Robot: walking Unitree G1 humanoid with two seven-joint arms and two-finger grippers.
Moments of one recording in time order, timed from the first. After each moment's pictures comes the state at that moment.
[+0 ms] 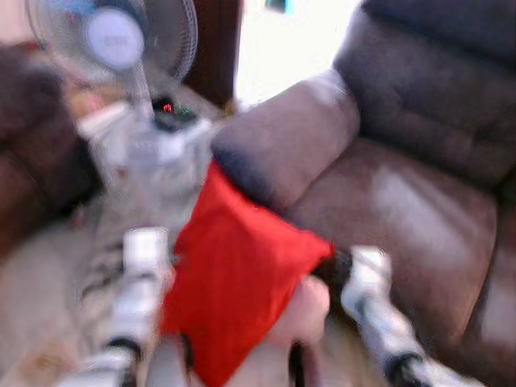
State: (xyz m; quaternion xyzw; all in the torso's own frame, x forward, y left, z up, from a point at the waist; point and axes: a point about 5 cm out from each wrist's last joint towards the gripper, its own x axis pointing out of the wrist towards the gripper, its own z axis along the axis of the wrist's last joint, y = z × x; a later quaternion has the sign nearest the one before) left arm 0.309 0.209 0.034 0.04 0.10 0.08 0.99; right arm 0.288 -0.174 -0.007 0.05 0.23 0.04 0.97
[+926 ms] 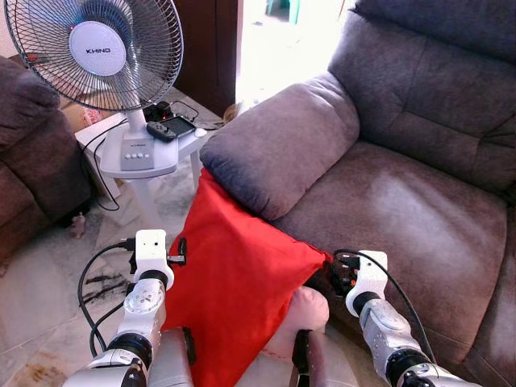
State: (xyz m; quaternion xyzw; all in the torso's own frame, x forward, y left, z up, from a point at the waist) left arm 0.311 0.192 0.033 0.03 0.10 0.06 0.99; right arm 0.281 -0.182 -0.013 0.10 0.25 0.02 0.96
